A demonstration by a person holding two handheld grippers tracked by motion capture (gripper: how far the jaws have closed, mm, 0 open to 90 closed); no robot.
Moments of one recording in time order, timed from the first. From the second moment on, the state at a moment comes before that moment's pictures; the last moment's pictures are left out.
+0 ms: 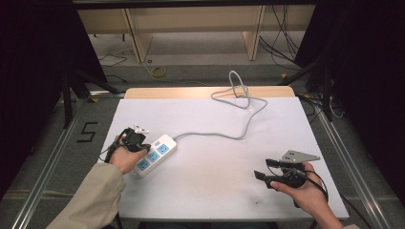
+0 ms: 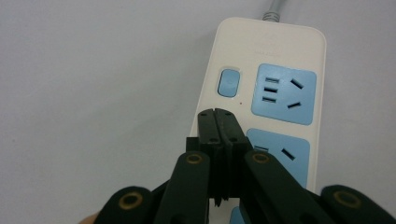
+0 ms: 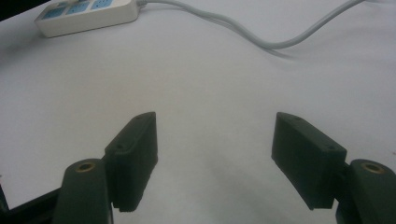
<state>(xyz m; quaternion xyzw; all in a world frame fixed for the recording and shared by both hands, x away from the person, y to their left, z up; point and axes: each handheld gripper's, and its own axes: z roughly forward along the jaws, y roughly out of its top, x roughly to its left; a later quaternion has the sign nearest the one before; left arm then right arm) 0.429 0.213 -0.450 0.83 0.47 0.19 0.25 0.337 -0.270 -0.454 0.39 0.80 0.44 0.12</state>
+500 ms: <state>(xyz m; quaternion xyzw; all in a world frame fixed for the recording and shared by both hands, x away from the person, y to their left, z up) 0.430 0.210 -0.450 0.83 0.47 0.19 0.24 0.337 -0.270 -0.454 0.39 0.80 0.44 0.13</state>
